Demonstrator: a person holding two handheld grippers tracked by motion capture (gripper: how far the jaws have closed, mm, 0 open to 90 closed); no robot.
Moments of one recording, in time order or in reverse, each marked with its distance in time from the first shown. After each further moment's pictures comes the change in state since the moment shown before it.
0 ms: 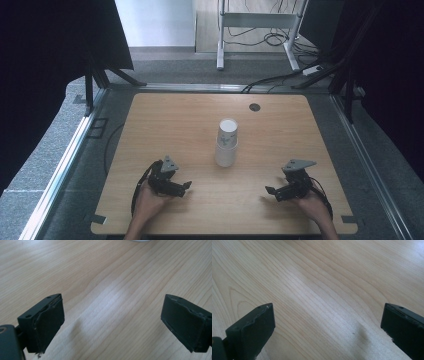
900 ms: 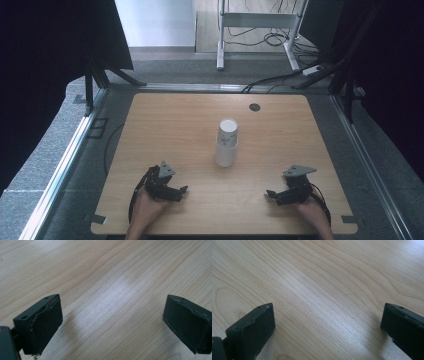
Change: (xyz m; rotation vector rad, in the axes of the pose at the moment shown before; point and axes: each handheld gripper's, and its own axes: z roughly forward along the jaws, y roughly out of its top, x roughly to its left) left arm -0.002 -0.022 -0.002 0.031 0.053 -0.035; right arm -0.001 -0.027 0.012 -0.013 -0.037 0.028
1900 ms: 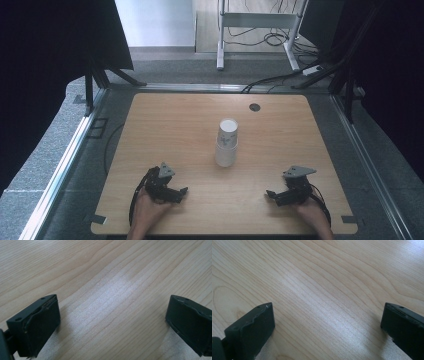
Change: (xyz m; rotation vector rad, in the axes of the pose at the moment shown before) left arm 0.001 -0.006 0.006 0.019 -0.019 -0.027; right arm 0.001 -0.002 0.001 -0.005 -0.011 -0.009
